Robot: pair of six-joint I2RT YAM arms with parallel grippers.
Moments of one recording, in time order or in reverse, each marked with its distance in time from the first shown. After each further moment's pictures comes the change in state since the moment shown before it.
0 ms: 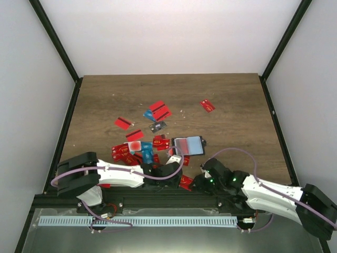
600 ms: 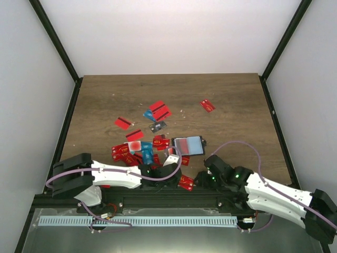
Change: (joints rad) left arm -0.027 -0.046 -0.001 -0.053 -0.068 -0.046; right arm -0.002 -0.034 0.136 -0.251 0.206 -0.134
